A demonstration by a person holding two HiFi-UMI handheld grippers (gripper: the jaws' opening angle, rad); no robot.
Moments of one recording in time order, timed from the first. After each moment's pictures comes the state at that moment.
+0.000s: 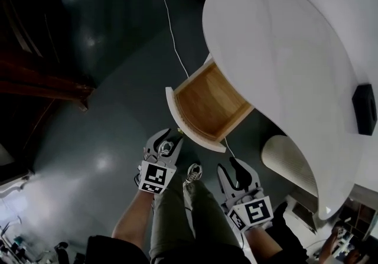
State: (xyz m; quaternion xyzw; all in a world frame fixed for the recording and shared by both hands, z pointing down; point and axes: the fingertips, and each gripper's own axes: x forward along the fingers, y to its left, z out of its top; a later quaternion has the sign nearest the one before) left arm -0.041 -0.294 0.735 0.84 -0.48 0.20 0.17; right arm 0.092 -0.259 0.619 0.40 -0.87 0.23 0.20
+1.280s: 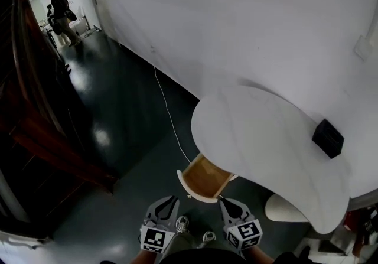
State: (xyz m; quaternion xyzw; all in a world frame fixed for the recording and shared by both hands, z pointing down) left arm -0.053 -0.268 0.409 0.85 -0.50 0.15 0.05; right arm 0.100 -0.274 0.428 0.44 -0.87 0.17 0.13
